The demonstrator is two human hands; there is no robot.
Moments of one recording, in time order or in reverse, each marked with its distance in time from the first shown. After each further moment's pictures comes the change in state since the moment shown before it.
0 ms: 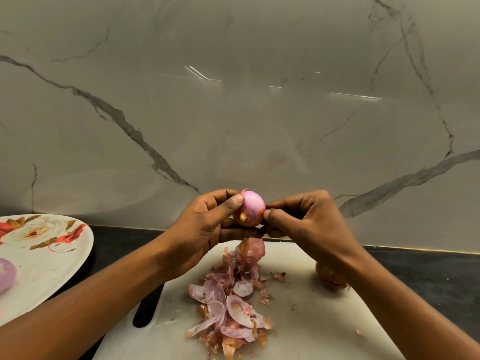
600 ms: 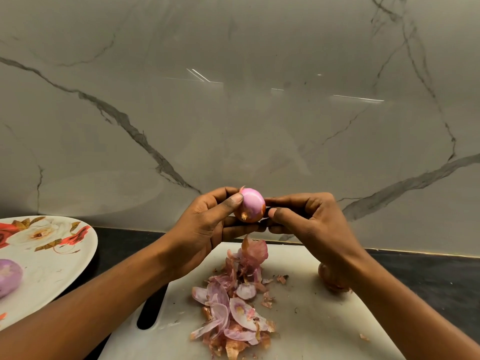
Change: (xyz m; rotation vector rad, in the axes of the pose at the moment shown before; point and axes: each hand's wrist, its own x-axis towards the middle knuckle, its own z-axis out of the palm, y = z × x) left_hand 0.000 0.003 0.000 -0.100 -0.022 0.032; right_hand 0.001 -0.001 0.001 0.076 0.049 0.005
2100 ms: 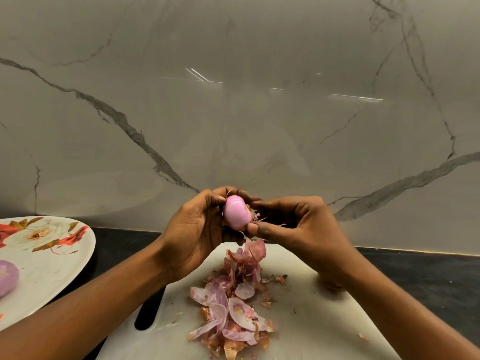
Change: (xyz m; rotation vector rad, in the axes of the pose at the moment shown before) left_hand -0.004 -0.003 -0.002 -0.068 0.044 -0.015; right_hand -0.006 0.000 0.006 -0.027 -0.125 -0.026
